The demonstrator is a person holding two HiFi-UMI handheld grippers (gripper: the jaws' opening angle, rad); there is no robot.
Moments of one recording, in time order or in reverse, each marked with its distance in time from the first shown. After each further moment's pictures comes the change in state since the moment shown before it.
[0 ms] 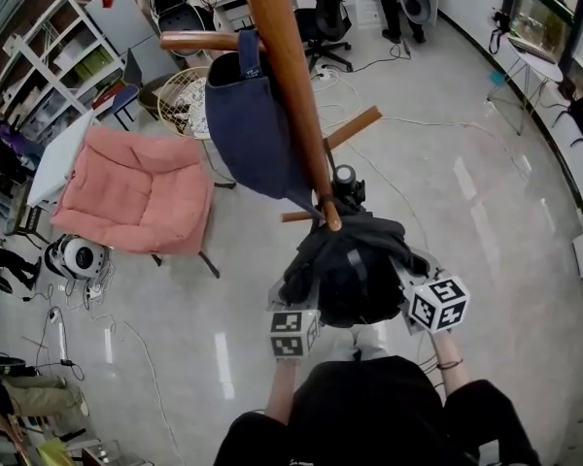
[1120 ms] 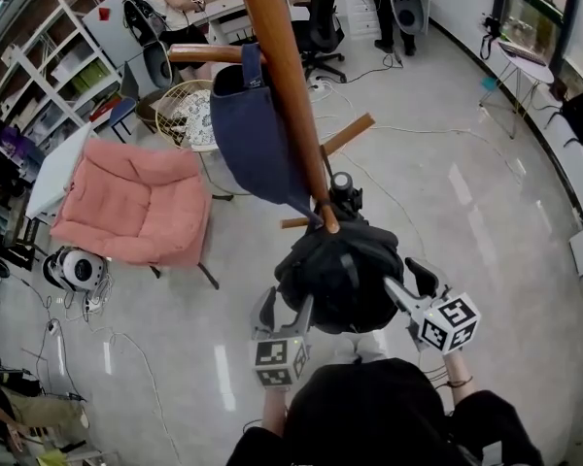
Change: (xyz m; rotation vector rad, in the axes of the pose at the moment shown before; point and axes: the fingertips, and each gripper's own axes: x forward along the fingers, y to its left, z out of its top) left arm -0.061 0.007 0.022 0.009 -0.094 0.053; right arm -0.044 0.029 0.010 -0.054 -0.051 0.077
